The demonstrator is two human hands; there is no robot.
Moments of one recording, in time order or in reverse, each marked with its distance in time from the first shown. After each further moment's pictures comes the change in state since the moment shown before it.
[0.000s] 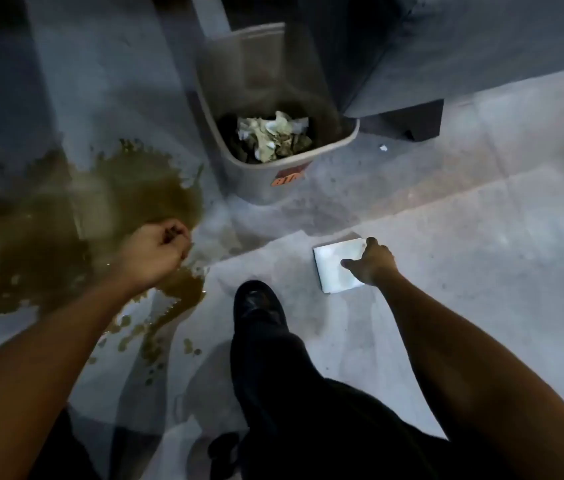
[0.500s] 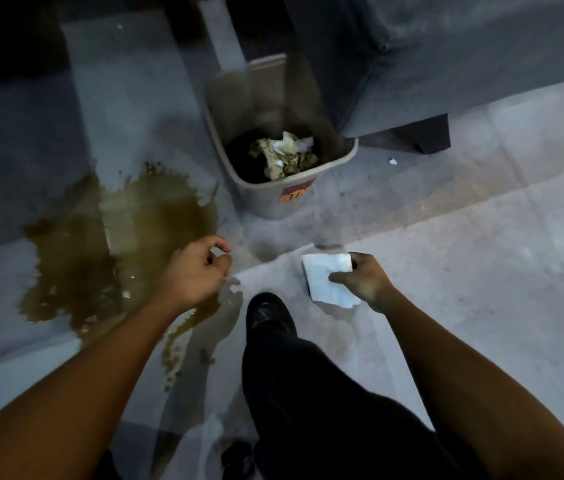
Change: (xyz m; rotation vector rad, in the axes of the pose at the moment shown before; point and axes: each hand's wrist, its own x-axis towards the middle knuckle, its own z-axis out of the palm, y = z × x) left_hand -0.014 0.025 0.028 -0.085 0.001 0.008; right_hand -0.045 -0.026 -0.003 0.548 -0.113 -0.248
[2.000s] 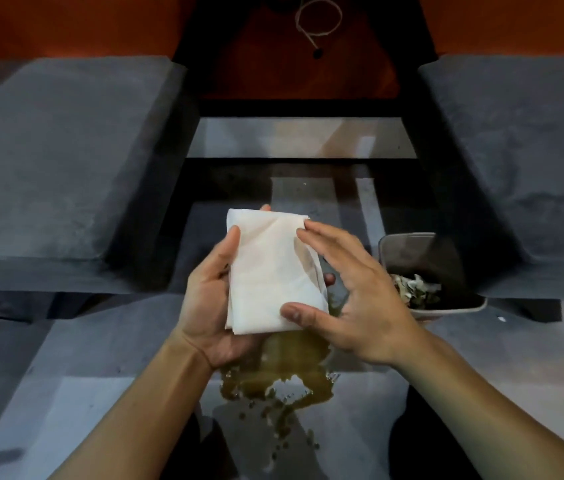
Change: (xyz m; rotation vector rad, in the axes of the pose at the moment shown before) left_hand -0.234 0.069 -0.244 -1.484 -0.105 0.371; right_hand -0.294 -0.366 0.105 -0.382 -0.110 -1.224
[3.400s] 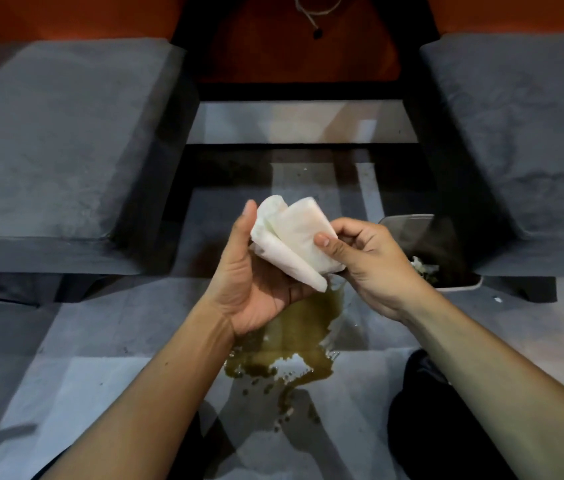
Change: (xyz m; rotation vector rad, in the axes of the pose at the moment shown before) left_hand 0.014 -0.019 -0.008 -0.015 -0.001 -0.176; right_hand 0.010 0.020 0.005 0.923 0.050 0.248
